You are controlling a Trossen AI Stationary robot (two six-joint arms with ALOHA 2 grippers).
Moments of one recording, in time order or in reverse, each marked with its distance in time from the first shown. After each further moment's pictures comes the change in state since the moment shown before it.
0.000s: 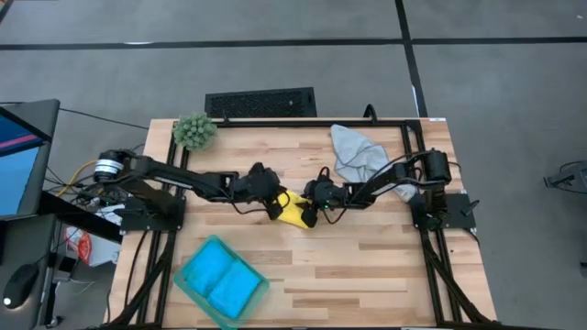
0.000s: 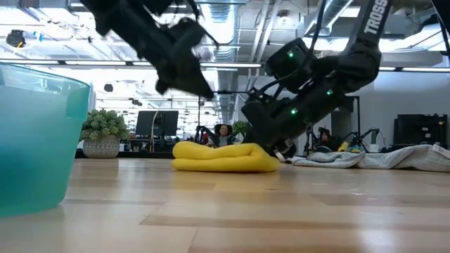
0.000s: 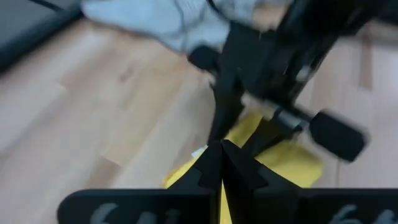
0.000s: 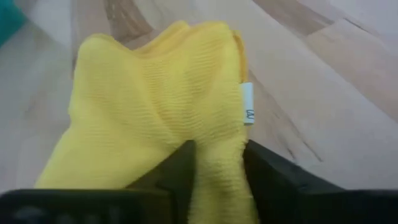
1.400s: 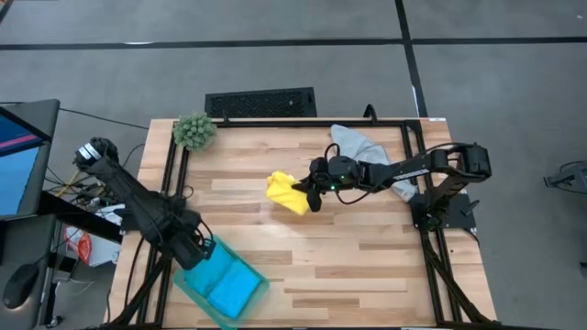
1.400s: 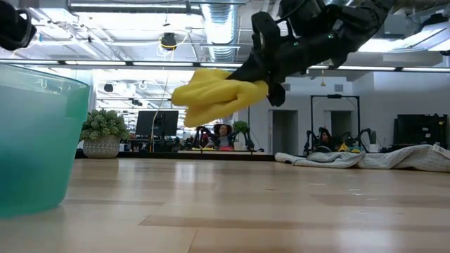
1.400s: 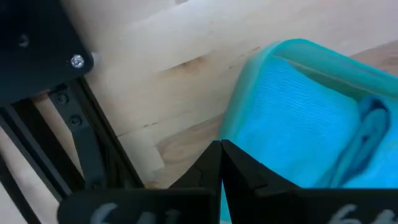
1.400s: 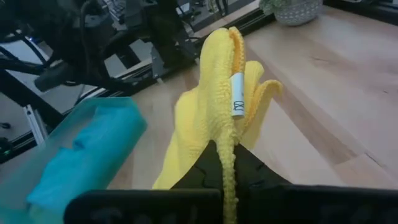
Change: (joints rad) left arm -0.756 -0.305 0.000 -1.179 0.286 -1.675; right arm -0.109 -0.371 0.050 -0.070 -0.209 0.027
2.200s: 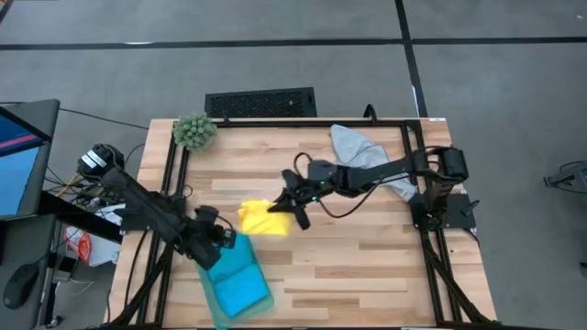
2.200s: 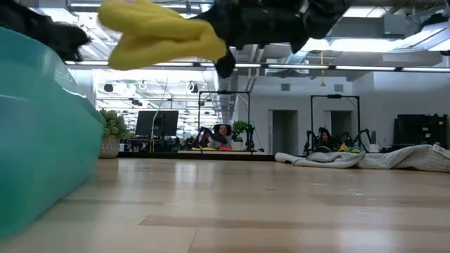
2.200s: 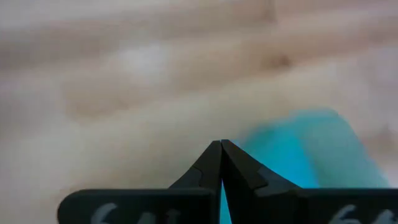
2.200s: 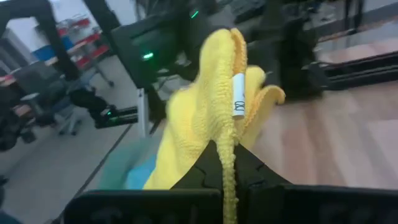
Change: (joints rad) left arm 0.097 0.117 -0.090 0.282 -0.433 0.011; right arm 0.085 0.195 0.305 0.042 -0.313 -0.131
